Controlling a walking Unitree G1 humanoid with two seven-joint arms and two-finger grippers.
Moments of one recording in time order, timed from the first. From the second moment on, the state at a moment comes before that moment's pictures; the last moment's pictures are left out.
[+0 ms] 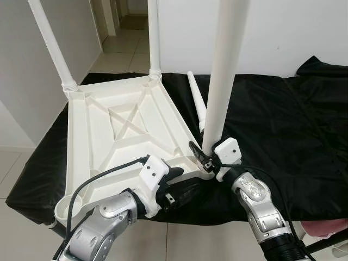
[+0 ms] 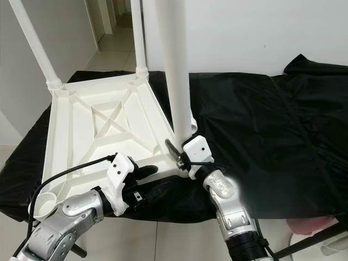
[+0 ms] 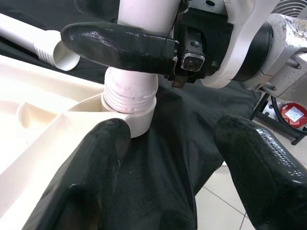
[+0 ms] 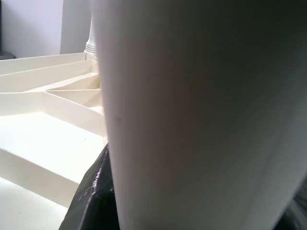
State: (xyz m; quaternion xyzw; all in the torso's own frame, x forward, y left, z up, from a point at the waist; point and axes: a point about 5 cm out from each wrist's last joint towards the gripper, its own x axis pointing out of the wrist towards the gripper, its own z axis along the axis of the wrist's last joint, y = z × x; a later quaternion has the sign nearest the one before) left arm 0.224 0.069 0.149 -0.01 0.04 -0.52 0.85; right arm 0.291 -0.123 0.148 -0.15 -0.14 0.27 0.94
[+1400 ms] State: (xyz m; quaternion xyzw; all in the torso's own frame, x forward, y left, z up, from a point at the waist) left arm 0.224 0.070 0.149 -0.01 0.04 -0.52 0.85; right arm 0.292 -0.127 0.162 -0.04 -0.09 0.25 0.96
